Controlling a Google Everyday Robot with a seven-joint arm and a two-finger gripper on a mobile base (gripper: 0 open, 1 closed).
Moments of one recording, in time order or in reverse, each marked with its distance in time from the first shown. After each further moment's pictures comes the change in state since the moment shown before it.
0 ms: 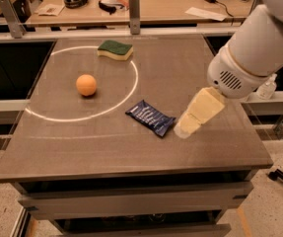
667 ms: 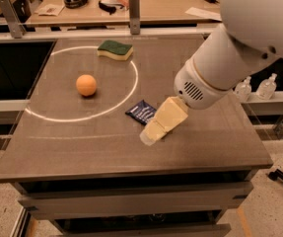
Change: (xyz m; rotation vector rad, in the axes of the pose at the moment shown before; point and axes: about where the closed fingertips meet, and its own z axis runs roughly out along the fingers) arm -0.038 0.044 0.036 -0.102 -0.067 0.035
